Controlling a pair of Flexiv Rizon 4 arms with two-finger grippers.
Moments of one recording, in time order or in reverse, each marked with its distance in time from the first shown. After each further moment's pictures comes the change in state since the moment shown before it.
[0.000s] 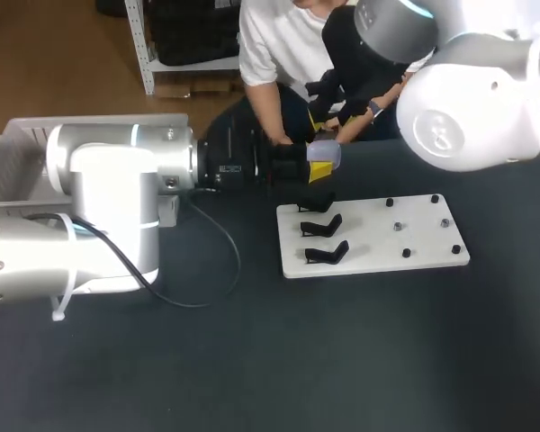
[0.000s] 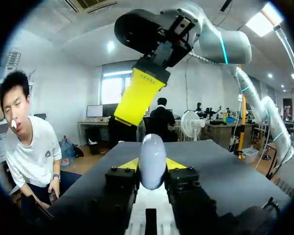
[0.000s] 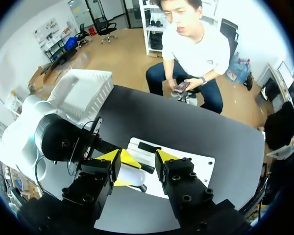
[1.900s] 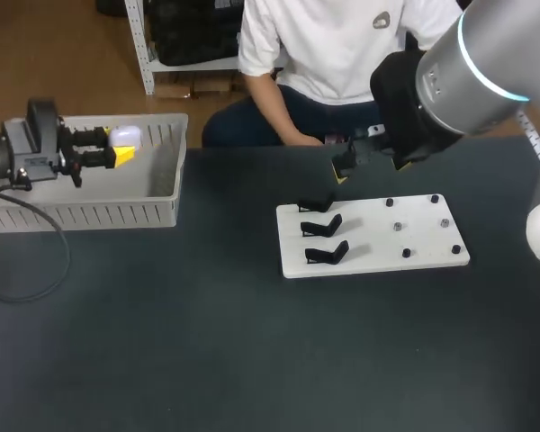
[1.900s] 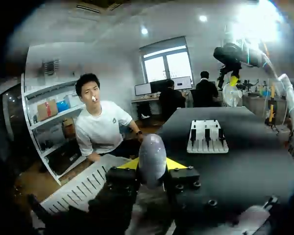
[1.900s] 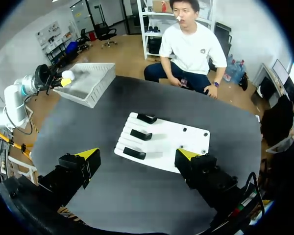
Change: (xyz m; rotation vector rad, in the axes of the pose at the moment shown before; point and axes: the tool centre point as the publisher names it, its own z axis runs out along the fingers) left arm 0.053 0.091 -0.305 -0.438 0.257 0.053; right arm 0.099 0.001 -0.040 0.023 -0.060 0.003
